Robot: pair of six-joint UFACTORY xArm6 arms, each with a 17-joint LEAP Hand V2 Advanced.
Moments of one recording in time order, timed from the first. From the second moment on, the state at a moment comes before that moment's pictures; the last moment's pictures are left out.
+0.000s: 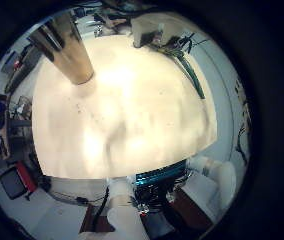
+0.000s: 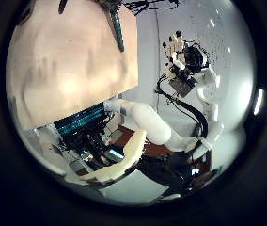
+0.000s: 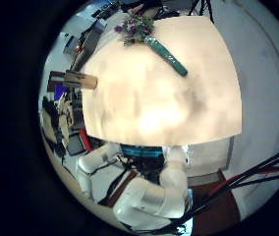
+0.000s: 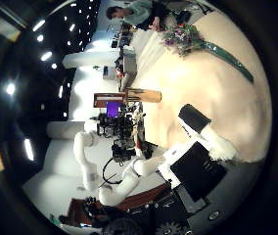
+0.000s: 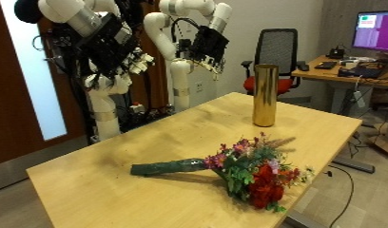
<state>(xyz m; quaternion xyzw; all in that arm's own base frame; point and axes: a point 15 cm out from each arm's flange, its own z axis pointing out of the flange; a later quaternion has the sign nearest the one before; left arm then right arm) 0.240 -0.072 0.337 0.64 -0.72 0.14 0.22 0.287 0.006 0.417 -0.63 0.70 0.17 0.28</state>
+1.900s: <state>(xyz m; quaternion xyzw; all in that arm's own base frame) 0.247 -0.099 0.330 0.58 -0.78 0.12 0.20 0.429 -0.034 0.231 -0.53 0.80 0.22 0.19</state>
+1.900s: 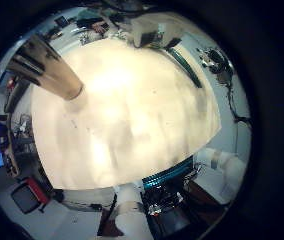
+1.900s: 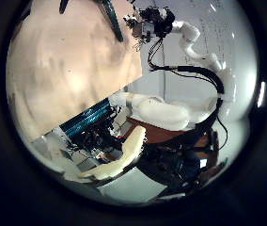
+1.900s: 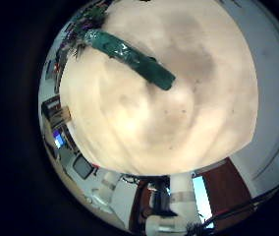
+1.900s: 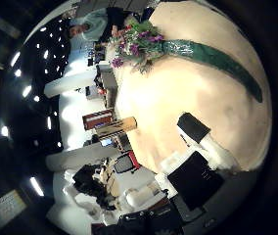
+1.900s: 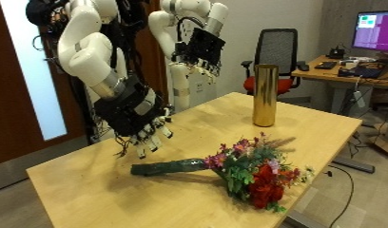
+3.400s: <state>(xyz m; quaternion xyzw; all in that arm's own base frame) 0.248 -0.098 0.327 0.59 -0.77 0.11 0.20 0.464 -0.052 0.136 -0.52 0.81 0.21 0.13</state>
